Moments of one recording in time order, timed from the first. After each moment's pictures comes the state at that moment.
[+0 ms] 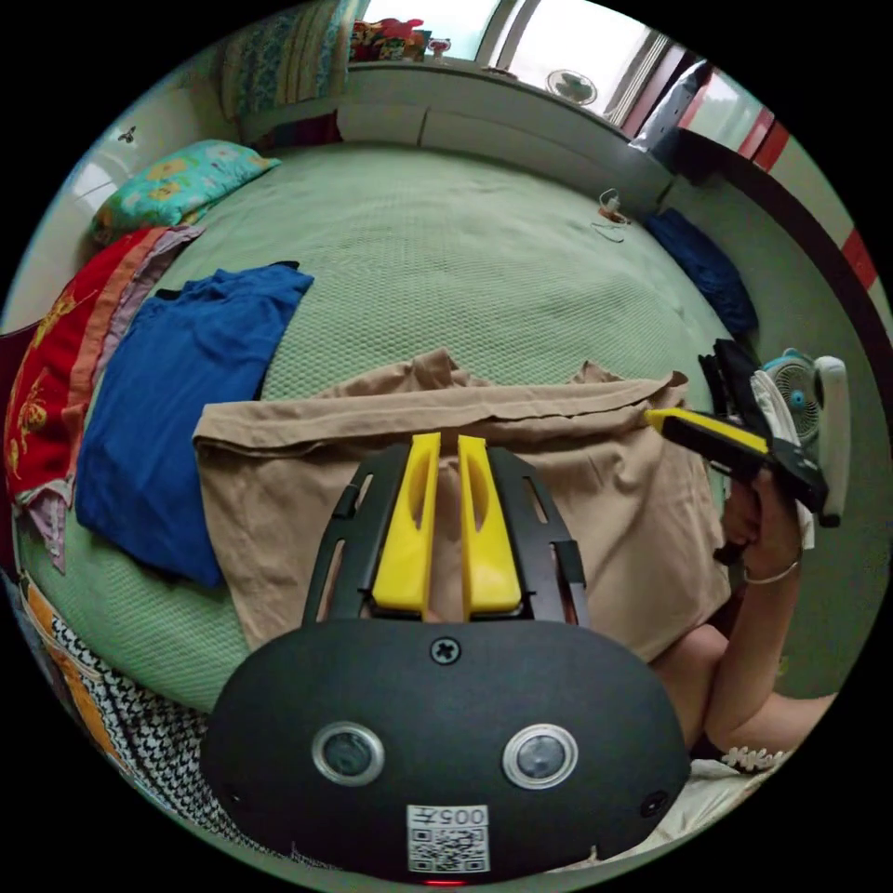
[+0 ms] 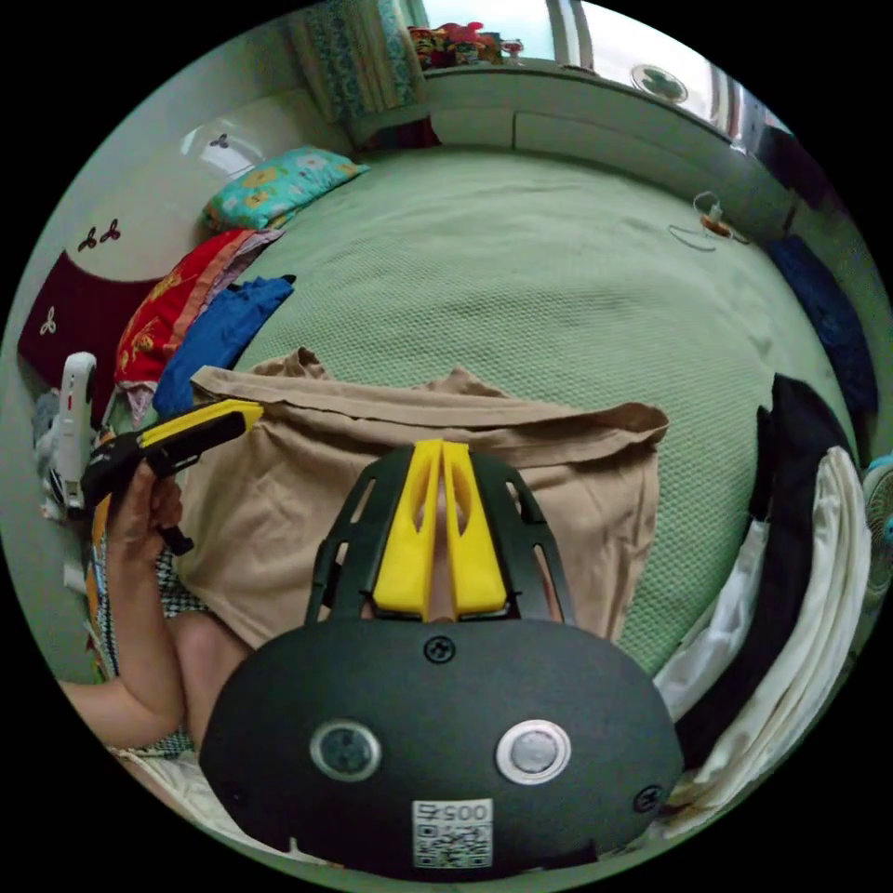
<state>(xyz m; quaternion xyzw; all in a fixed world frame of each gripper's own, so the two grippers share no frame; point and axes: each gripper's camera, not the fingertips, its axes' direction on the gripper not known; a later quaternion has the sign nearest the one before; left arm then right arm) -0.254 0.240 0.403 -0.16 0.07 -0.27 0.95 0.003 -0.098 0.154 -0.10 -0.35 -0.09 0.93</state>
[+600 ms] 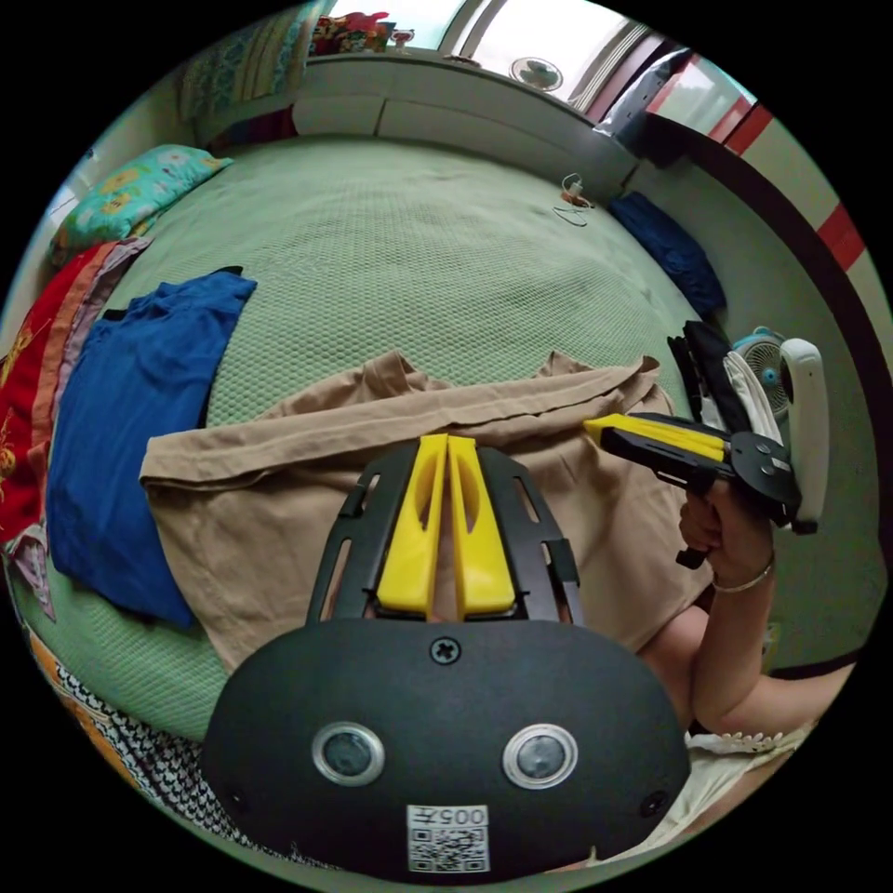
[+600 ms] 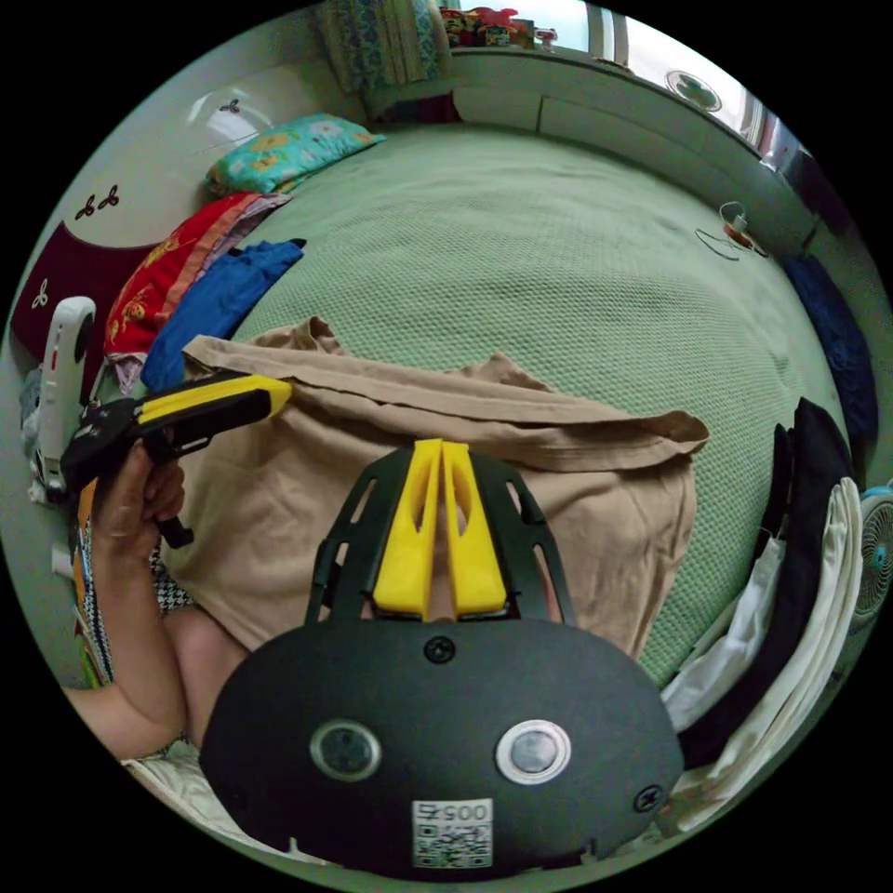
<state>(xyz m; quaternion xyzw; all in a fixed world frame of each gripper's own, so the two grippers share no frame) -0.253 0.222 0.459 -0.19 0.12 -0.24 0.94 -0.061 -0.091 0.166 -0.11 -0.32 -0.13 0.93</state>
